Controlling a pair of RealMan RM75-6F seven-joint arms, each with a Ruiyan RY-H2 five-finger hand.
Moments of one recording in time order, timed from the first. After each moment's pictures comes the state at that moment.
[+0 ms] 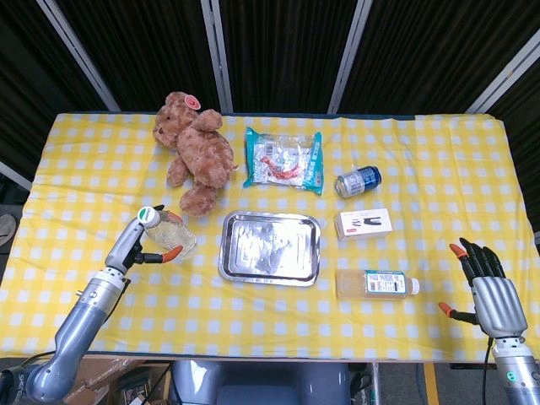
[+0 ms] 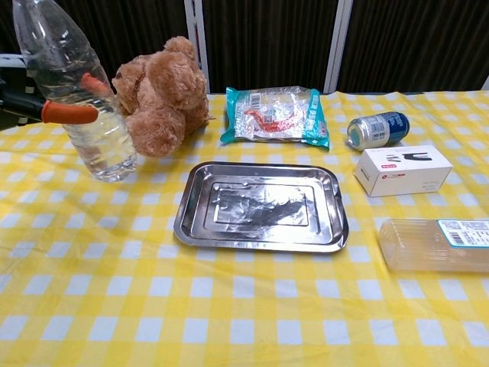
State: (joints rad) left arm -0.51 -1.26 -0.29 -1.94 0.96 0.99 -0.35; right arm 0.11 -1.14 0.05 -1.57 -1.51 1.42 0.10
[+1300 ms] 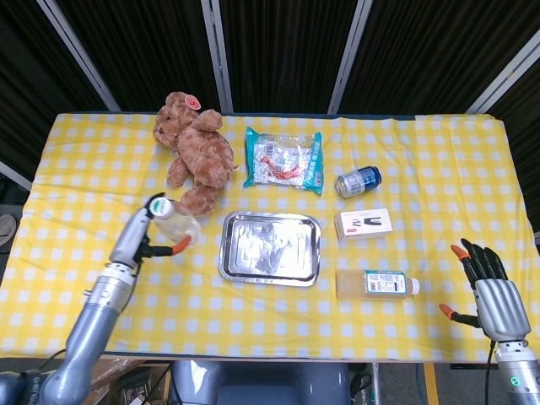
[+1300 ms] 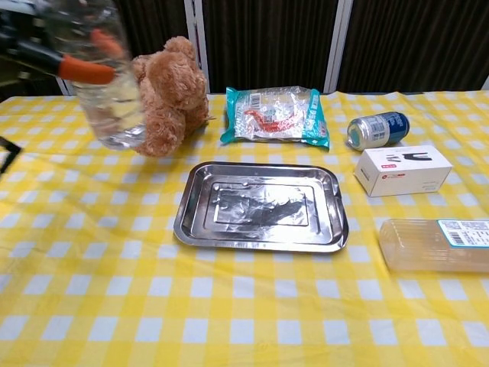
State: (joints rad) left arm -0.59 -1.22 -0.35 -2.17 0.72 1.23 -0.01; right arm 0.10 -1.12 0.04 -1.59 -1.54 1.44 0.12
